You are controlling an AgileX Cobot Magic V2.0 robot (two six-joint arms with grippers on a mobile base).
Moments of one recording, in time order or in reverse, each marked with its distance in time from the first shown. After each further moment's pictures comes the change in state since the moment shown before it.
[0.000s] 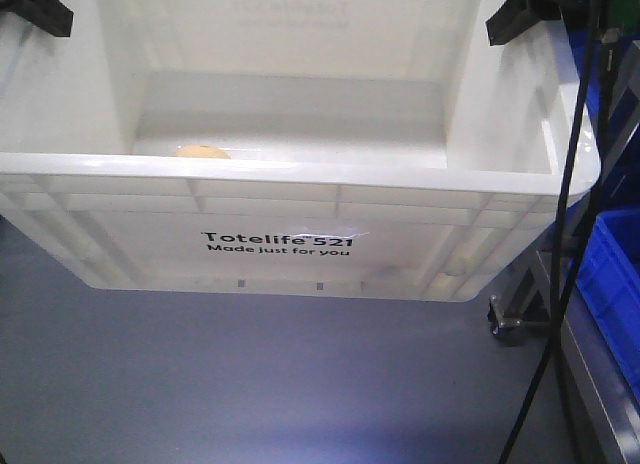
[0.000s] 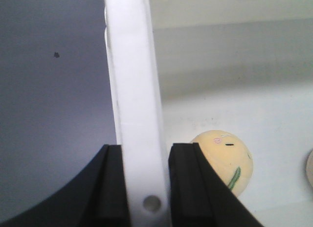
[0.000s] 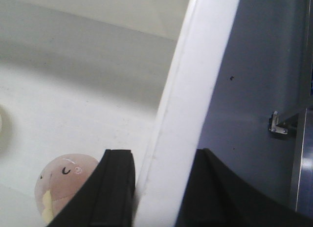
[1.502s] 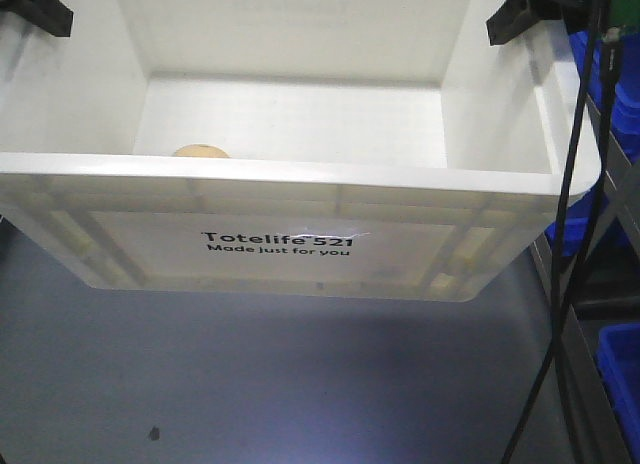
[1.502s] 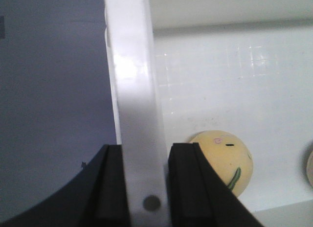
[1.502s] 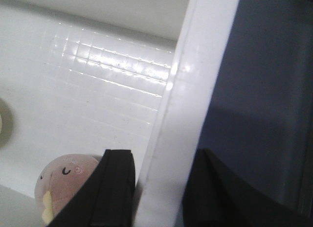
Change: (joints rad) left arm 0.000 0.000 0.000 -0.001 0.000 0.000; right arm 0.000 0.000 0.000 -0.001 0.000 0.000
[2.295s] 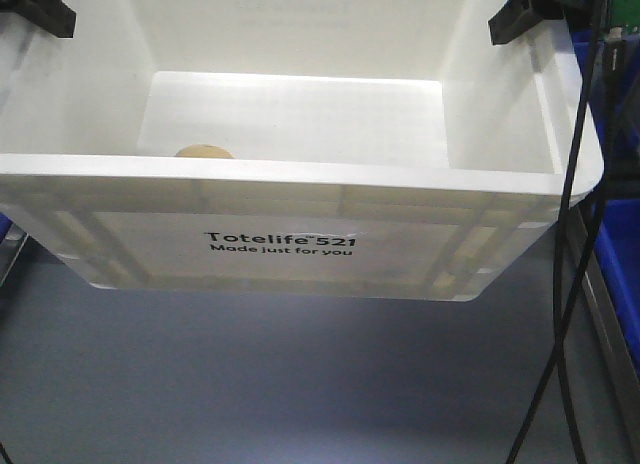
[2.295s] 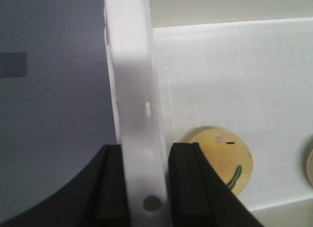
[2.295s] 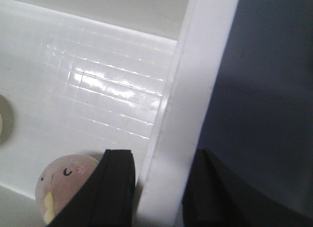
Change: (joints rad) left arm 0.000 0.000 0.000 -0.003 -0.001 0.000; right arm 0.000 0.000 0.000 -0.004 0.000 0.000
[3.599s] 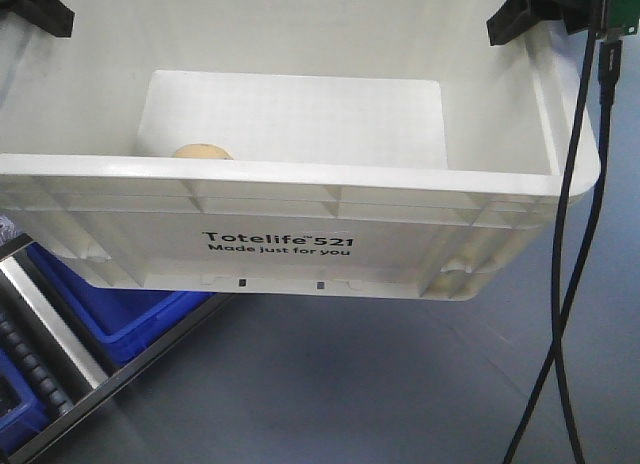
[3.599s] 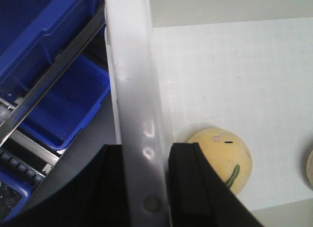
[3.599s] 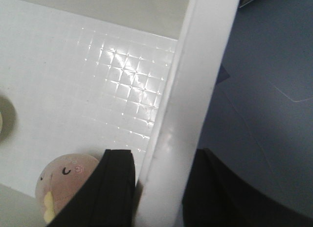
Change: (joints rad) left arm 0.000 0.000 0.000 0.003 0.000 0.000; right arm 0.000 0.000 0.000 0.003 0.000 0.000
